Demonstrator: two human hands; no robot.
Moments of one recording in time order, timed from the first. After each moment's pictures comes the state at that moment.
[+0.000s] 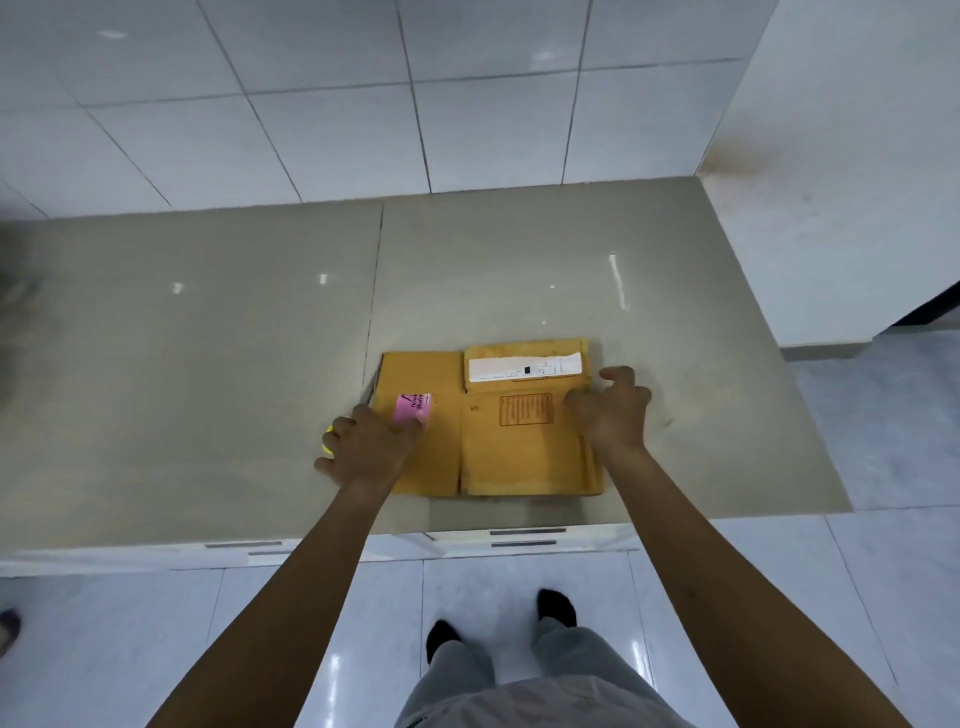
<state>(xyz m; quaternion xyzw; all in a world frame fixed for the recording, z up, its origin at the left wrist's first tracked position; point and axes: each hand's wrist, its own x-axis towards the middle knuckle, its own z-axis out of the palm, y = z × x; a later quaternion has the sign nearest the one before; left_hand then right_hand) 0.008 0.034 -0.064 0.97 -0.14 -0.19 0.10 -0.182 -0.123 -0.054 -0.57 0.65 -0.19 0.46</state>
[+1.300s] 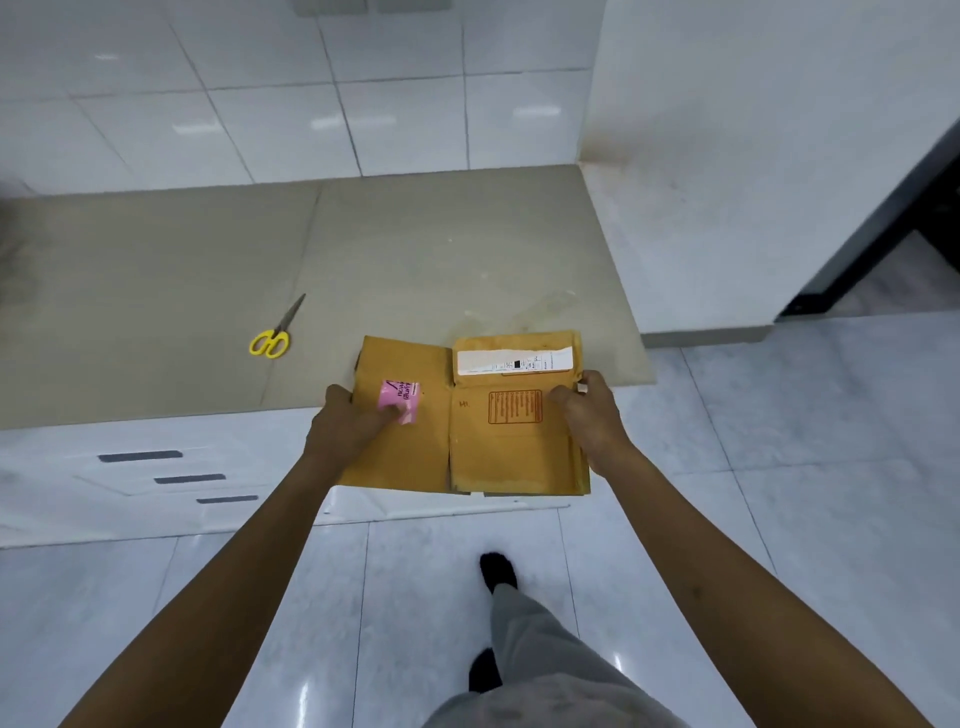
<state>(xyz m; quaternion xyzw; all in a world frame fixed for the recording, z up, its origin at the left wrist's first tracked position) -0.187 0.118 -0.025 0.88 -0.20 -0.30 0.31 -0.418 -0.045 -0.038 -0.55 0.54 -0.22 0.60</state>
